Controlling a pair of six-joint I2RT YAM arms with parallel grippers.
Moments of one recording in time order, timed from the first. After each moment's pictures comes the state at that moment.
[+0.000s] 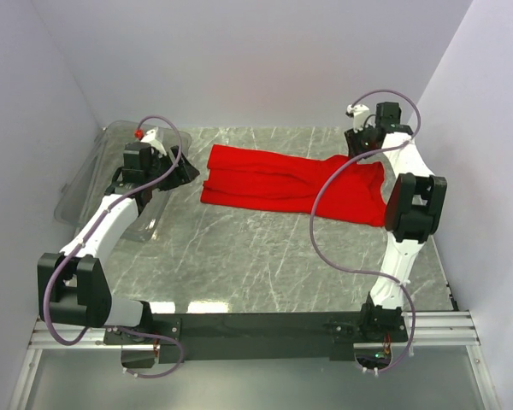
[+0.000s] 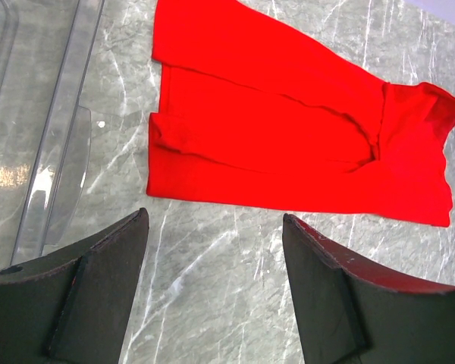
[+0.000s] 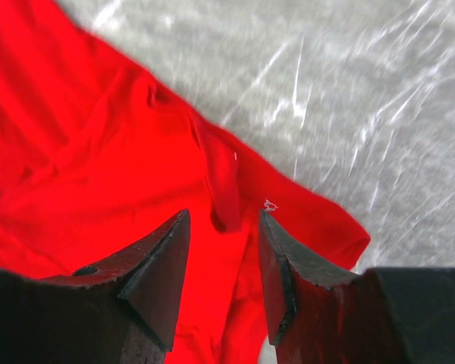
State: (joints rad) left arm -0.11 1.37 1.00 -0.16 0.26 -0.47; right arm -0.10 2.10 1.82 -0.62 -0.31 -0.51
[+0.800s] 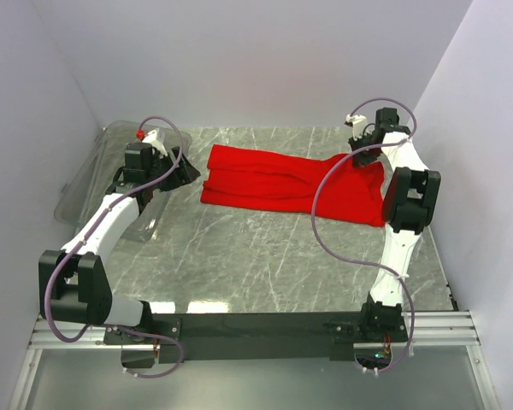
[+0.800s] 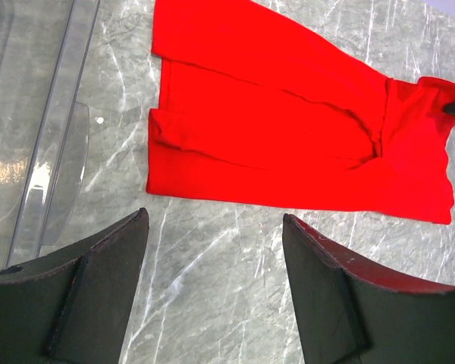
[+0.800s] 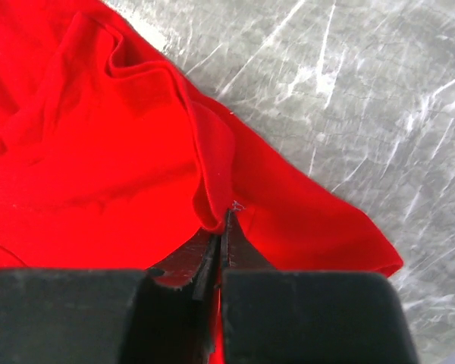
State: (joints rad) left arm -0.11 1.38 1.00 -0.16 0.27 -0.47; right arm -0.13 2.26 1.95 -0.75 -0.35 -0.60
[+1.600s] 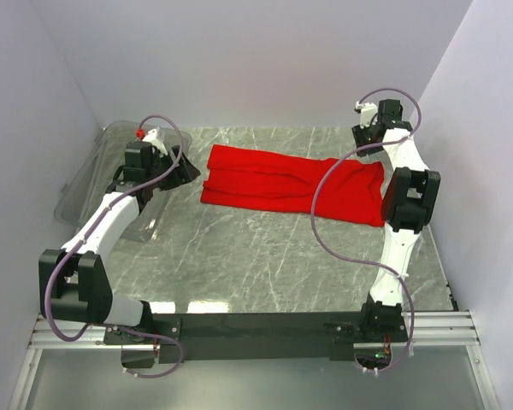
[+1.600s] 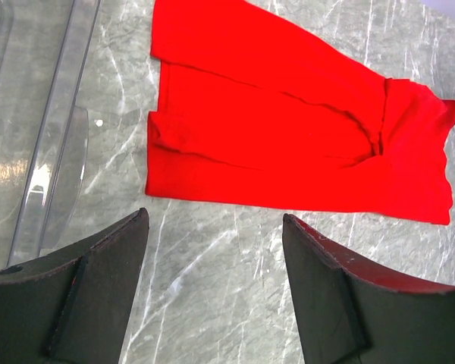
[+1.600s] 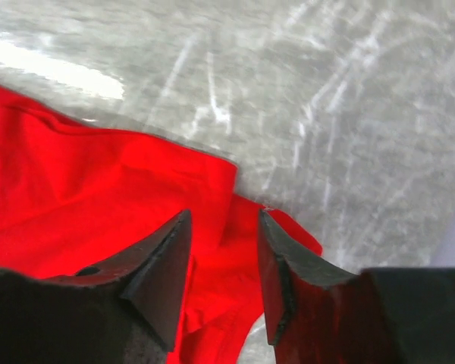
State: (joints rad) left arm -0.11 1.39 1.01 -0.17 0.27 -0.47; right arm -0.13 2.28 2.03 -0.65 -0.17 -0.43
